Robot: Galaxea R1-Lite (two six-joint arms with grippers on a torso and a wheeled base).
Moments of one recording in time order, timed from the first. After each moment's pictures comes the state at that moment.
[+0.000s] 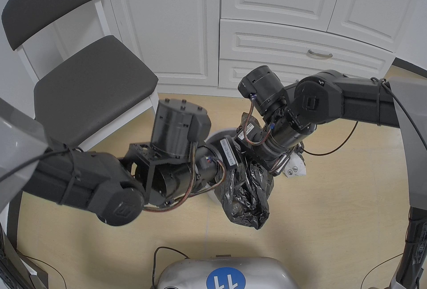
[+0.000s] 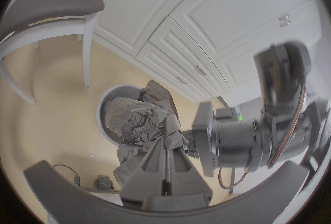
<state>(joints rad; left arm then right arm) -0.78 1.92 -1.04 -0.49 0.12 -0.78 0.67 2.19 -1.90 0.66 -0.12 1.28</state>
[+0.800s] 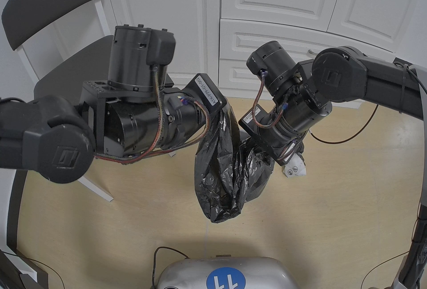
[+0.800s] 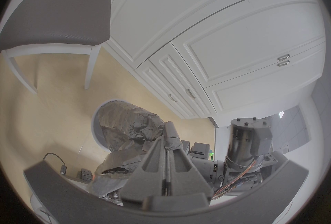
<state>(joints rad) -0.75 1.75 -1.24 -0.21 0.13 -0.95 0.68 2.13 -2.00 0.78 -0.10 1.30</state>
